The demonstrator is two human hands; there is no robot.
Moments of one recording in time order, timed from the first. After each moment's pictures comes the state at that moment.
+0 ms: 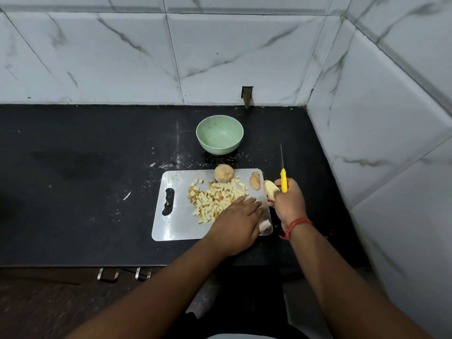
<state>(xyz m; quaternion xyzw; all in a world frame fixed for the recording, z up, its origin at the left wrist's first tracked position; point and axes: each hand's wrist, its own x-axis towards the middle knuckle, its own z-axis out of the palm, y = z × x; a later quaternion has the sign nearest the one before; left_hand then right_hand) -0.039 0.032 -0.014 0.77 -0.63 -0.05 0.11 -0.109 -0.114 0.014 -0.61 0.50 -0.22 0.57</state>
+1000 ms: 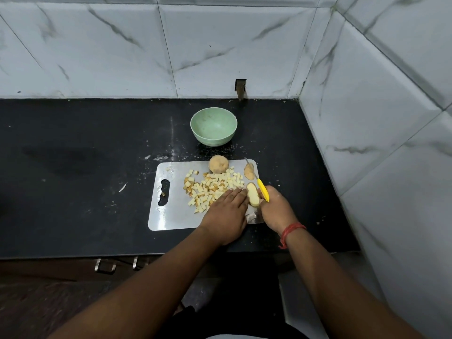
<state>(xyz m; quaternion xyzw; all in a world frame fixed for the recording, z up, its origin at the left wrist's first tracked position) -0.039 0.039 -0.024 0.79 -0.60 -0.05 0.01 -0.140 -0.081 0.017 -0.78 0.42 -0.05 0.47</state>
